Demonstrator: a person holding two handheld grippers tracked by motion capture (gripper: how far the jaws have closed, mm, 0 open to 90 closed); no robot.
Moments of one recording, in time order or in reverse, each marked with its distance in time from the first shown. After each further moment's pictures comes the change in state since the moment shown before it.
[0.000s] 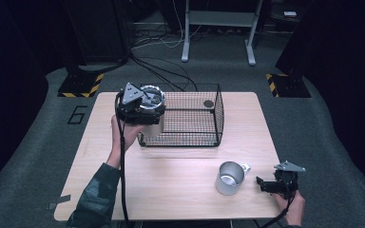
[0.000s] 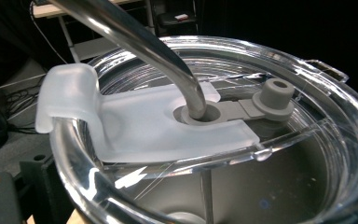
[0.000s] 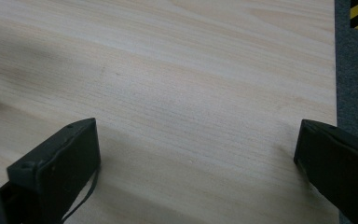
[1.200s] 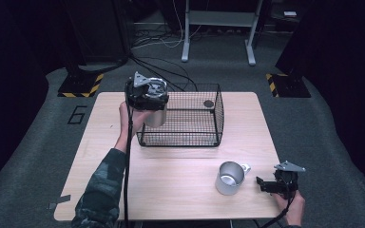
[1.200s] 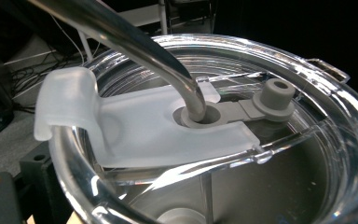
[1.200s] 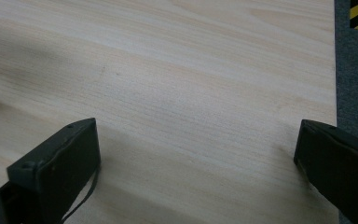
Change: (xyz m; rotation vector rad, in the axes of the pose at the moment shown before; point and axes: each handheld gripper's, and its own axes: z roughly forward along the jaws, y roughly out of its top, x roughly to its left) left arm 0.026 0.007 0.058 0.092 0.035 -0.026; right arm 0.000 0.000 0.000 0.000 -0.001 0.000
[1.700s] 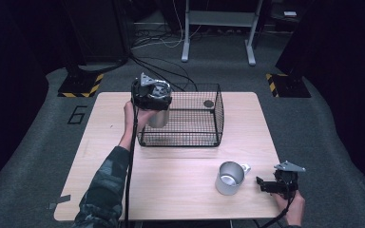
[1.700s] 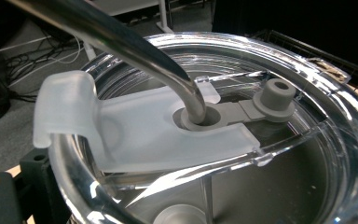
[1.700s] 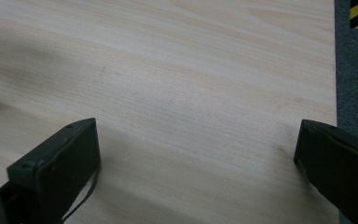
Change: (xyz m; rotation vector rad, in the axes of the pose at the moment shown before) left arm 0.000 -0.005 0.026 0.068 -0.004 0.006; right arm 0.000 0.000 0.000 0.000 0.000 0.000
